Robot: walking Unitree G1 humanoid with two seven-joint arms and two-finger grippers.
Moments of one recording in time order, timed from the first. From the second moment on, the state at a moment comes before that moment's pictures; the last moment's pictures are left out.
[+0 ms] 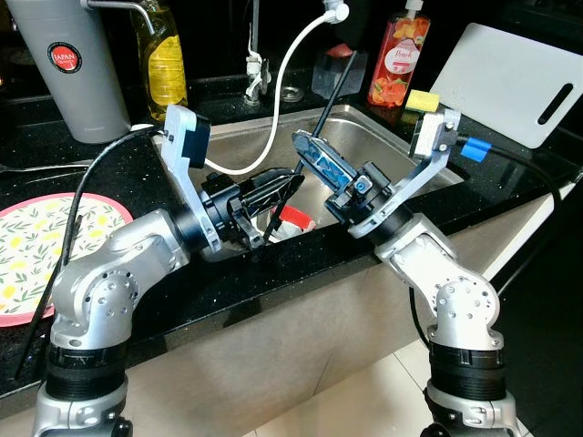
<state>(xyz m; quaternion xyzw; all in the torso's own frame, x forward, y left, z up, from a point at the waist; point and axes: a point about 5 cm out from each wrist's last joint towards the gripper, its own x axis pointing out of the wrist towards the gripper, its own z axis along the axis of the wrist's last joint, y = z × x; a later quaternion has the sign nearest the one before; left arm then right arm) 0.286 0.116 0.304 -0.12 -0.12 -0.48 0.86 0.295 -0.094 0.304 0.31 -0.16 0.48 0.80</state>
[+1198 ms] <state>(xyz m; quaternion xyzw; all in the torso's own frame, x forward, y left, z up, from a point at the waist) 0.313 0.136 0.281 0.00 0.04 -0.37 0.93 0.369 -0.080 0.289 0.23 -0.17 0.31 0.91</state>
